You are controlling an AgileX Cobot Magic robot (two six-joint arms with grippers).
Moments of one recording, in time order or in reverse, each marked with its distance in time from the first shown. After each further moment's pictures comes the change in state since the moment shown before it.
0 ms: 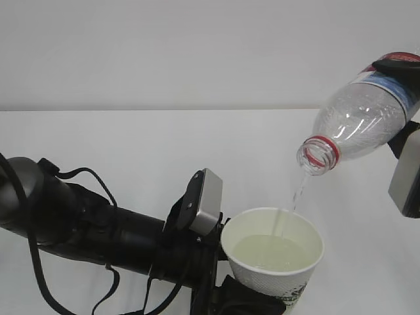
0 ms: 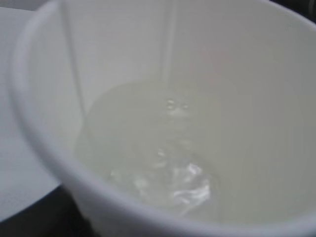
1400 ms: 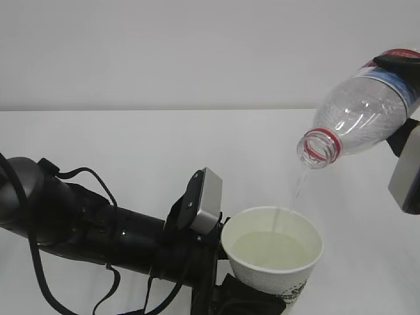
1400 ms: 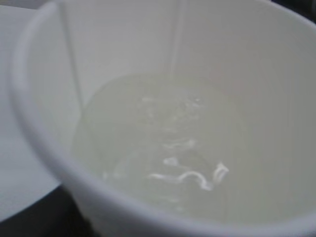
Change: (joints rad) left arm 0.000 0.000 0.000 -0.004 0.005 0.000; right arm 0.000 0.000 0.000 0.002 -0.022 0.032
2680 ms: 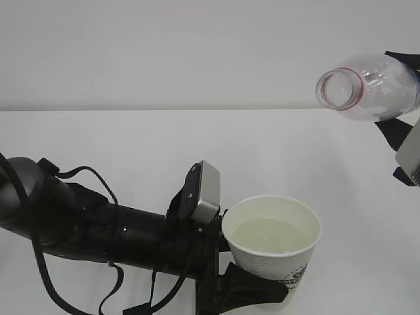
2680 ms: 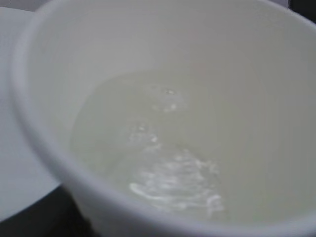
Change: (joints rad) left arm 0.000 0.000 0.000 -0.068 0.000 0.000; right arm 0.000 0.000 0.000 0.022 -0.004 0.357
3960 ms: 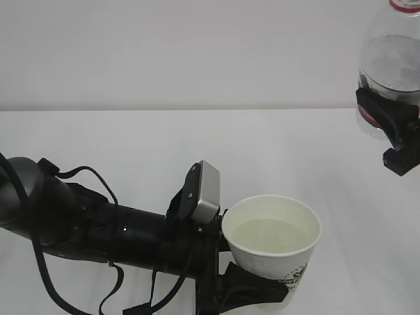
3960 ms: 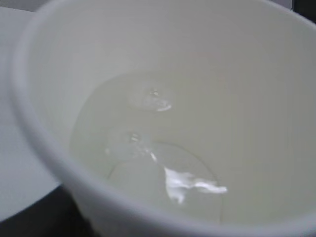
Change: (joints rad) left arm 0.000 0.000 0.000 -0.005 0.001 0.000; right arm 0.000 0.000 0.000 0.035 0.019 0.639
